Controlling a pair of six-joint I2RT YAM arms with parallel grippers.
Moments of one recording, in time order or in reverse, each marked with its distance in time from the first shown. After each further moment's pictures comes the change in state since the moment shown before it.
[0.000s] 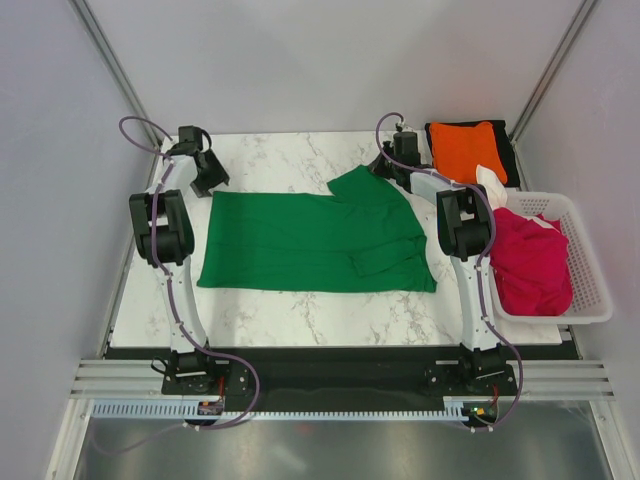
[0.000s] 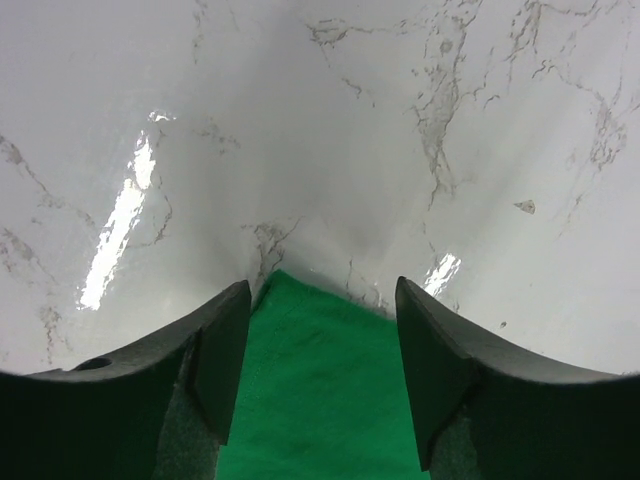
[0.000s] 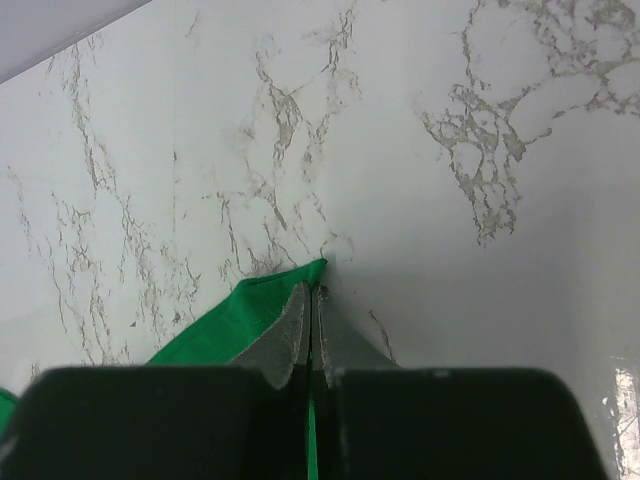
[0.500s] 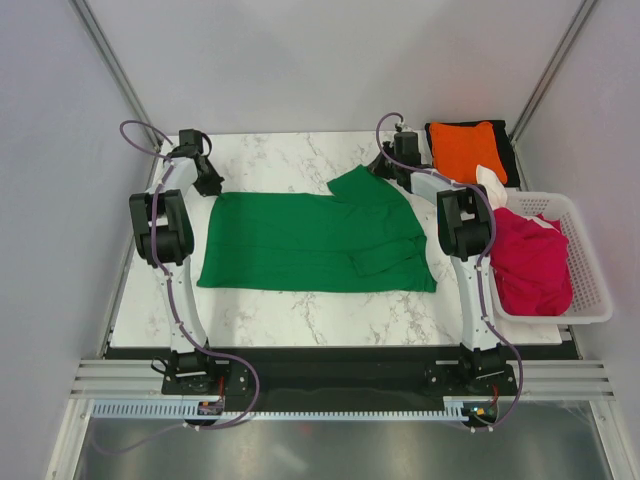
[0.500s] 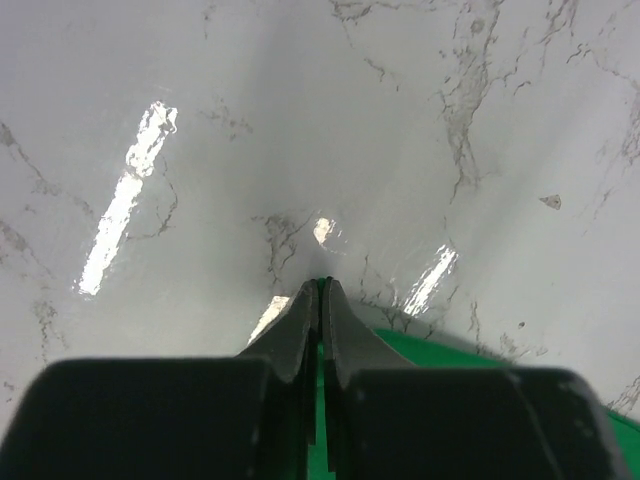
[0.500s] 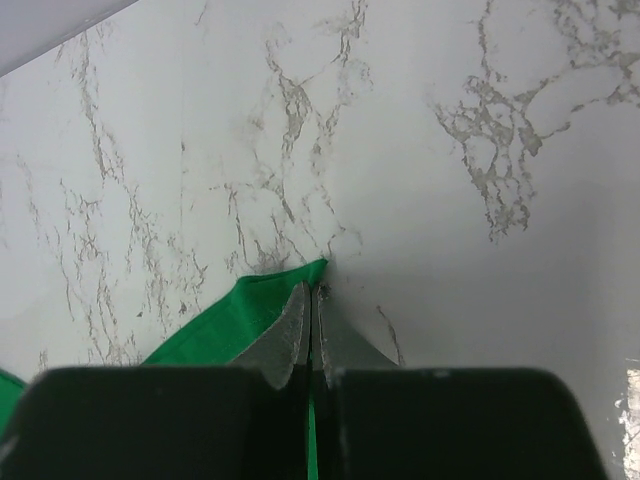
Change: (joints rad) left arm 0.000 0.000 -0.032 0.008 0.002 -0.013; right arm -0.002 0.000 0.000 0.000 -0.014 -0.001
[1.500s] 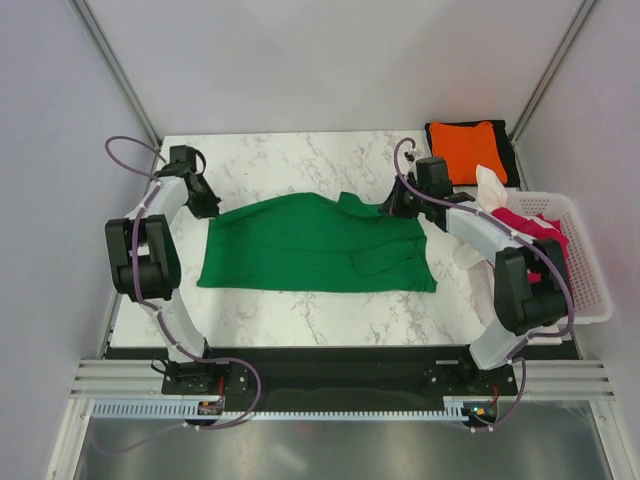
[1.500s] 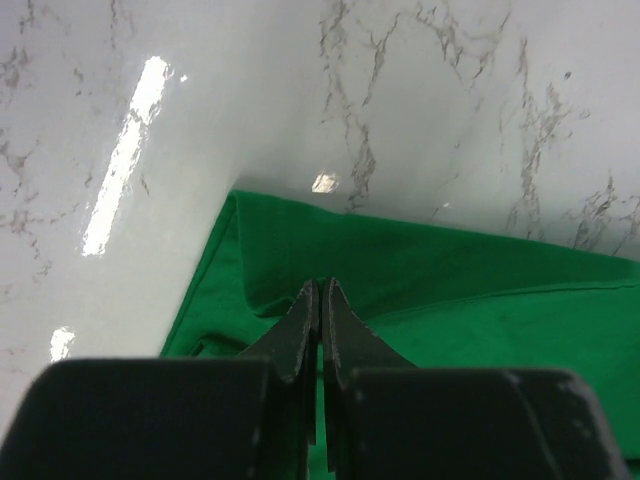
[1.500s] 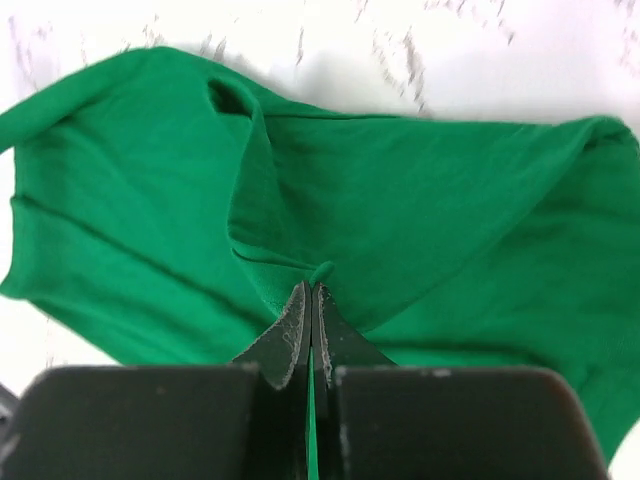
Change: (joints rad) left arm -0.001 -0.414 -0.441 -0.019 0.042 0.009; right arm 0.046 -0.798 -0.730 -0.224 -0.139 -0.114
